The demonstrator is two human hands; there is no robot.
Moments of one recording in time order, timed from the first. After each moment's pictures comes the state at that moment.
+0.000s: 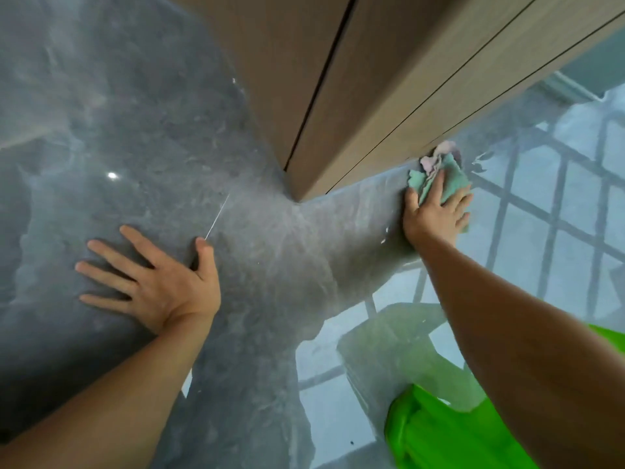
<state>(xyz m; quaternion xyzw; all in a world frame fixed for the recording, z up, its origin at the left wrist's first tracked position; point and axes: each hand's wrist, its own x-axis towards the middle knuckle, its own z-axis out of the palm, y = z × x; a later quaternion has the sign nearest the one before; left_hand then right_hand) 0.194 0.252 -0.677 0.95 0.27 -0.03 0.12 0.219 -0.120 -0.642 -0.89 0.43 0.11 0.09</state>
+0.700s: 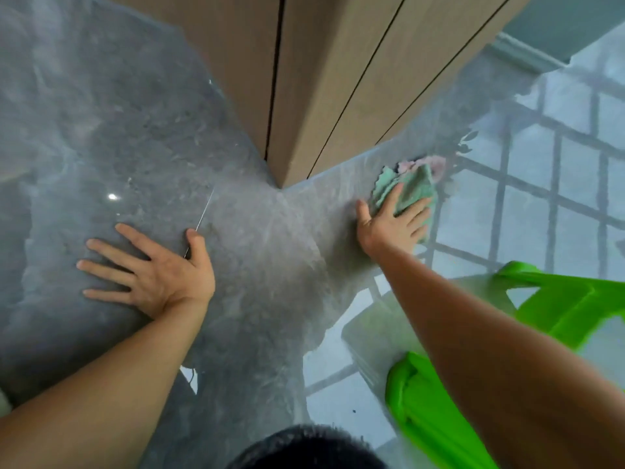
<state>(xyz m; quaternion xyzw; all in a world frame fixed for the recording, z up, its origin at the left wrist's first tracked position) 0.196 0.243 -0.666 0.95 0.27 -0.06 0.14 0.174 -0.057 -0.637 -0.88 0.45 0.15 0.10</state>
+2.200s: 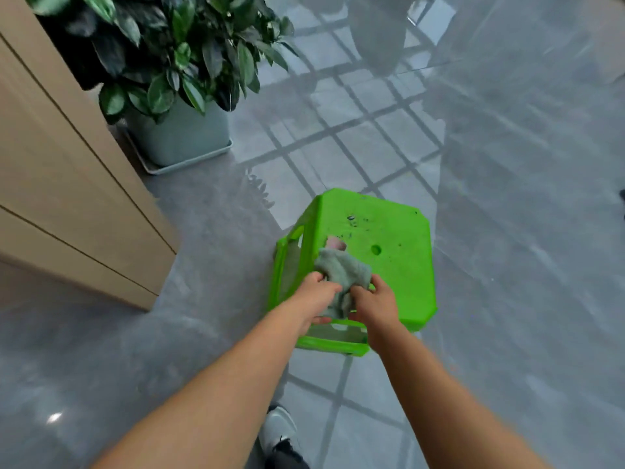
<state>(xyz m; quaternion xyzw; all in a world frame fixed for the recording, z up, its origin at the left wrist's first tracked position) -0.050 -0.007 -0.111 0.62 -0.12 -0.70 0.34 -0.159 -0.033 -0.111 -0.41 0.71 -0.22 0.53</state>
